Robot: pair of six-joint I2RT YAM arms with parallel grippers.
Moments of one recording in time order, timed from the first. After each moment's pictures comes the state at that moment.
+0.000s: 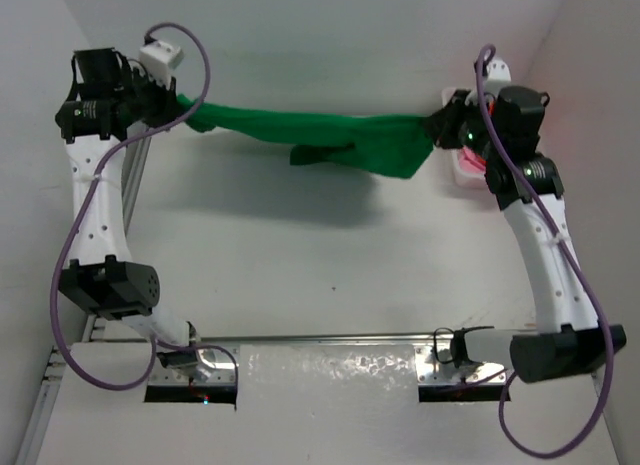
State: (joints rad) left arm 0.18 1.65 2.07 -0.90 0.48 0.41; right arm 0.10 1.34 1.55 -0.43 -0.29 0.27
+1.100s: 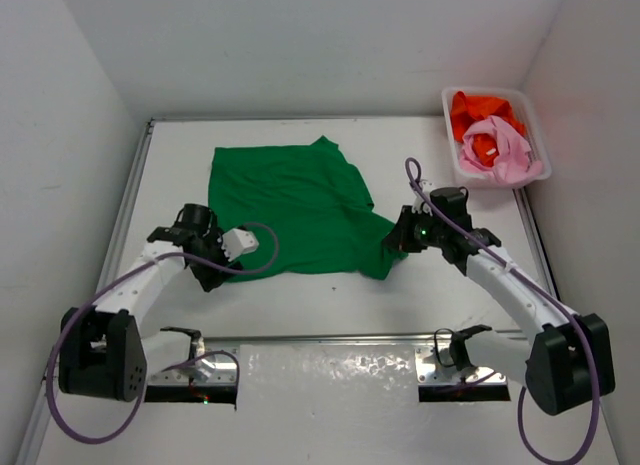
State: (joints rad) left arm -0.10 1.14 0.68 -0.82 0.17 0.88; right arm 0.28 1.12 0.65 -0.27 -0.40 0.40
